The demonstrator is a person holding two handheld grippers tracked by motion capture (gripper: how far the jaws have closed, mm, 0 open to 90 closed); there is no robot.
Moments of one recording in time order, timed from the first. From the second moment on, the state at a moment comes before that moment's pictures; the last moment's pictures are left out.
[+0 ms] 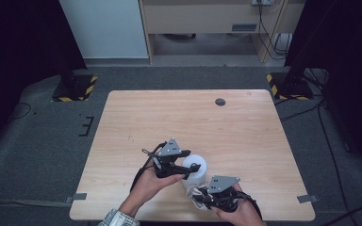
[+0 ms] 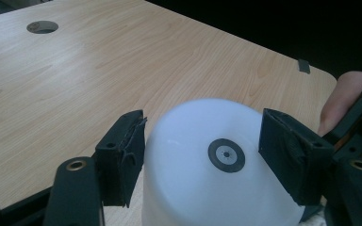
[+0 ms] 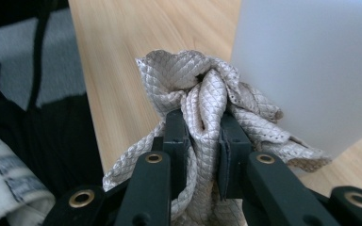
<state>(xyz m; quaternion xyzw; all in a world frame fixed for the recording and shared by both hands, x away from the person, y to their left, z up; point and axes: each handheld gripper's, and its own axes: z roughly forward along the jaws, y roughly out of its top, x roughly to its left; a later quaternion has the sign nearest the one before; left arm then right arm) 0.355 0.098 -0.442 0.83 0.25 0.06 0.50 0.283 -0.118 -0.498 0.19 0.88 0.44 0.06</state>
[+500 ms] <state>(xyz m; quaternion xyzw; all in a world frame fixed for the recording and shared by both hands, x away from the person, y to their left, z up) 0.355 0.098 -0.442 0.83 0.26 0.06 0.50 0.292 -0.141 -0.505 0.22 0.88 0.42 0.06</state>
